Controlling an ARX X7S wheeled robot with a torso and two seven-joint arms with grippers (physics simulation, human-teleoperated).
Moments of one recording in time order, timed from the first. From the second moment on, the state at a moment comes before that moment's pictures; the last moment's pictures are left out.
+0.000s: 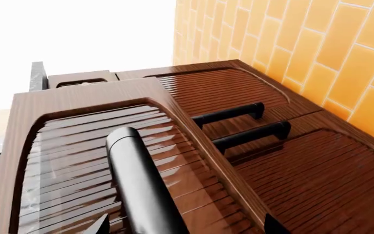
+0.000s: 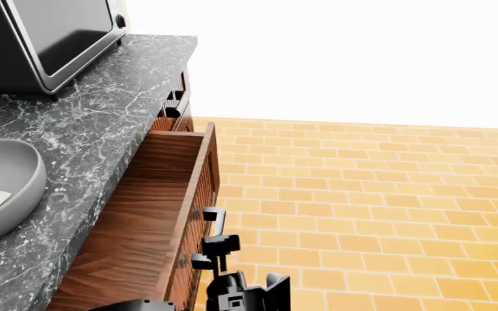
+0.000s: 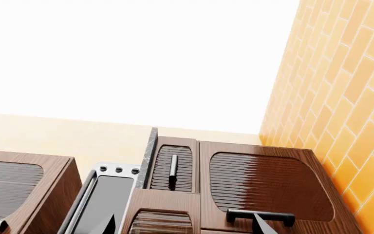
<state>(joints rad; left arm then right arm) -0.91 0.00 1.52 -0.22 -0.72 -1.51 -0.90 0.30 0.68 -1.74 1.31 3.09 0.38 -1.43</state>
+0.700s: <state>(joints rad) -0.95 0.00 1.52 -0.43 -0.68 -1.46 -0.79 0.29 0.68 -1.73 1.31 3.09 0.38 -1.43</state>
